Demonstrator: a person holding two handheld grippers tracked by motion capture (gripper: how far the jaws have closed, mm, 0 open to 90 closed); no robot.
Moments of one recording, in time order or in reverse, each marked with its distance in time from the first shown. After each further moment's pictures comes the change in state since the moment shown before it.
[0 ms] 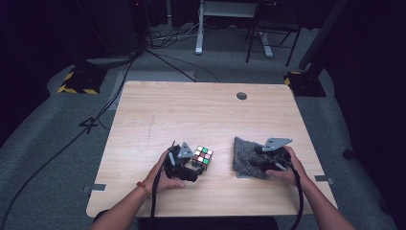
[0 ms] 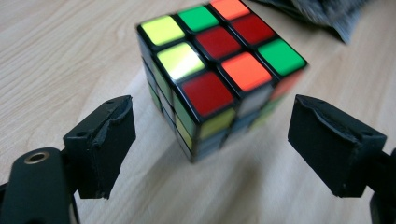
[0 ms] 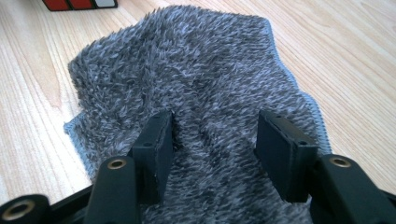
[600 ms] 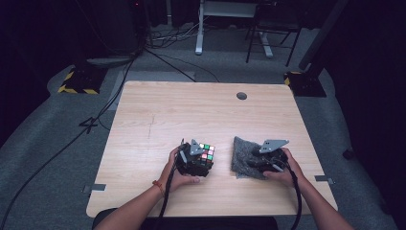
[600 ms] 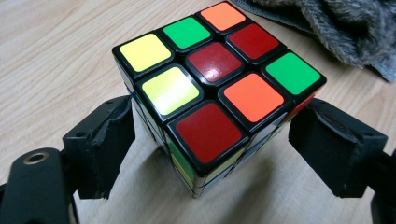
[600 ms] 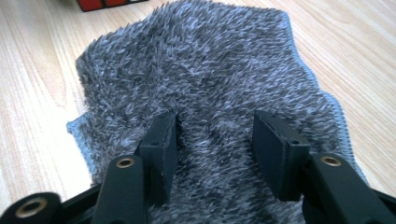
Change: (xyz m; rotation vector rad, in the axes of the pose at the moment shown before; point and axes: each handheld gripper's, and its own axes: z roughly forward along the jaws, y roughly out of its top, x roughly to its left) left arm -0.008 0.015 0.031 -0.007 0.069 -0.005; right arm 0.005 0.000 0.008 0.008 0.019 -0.005
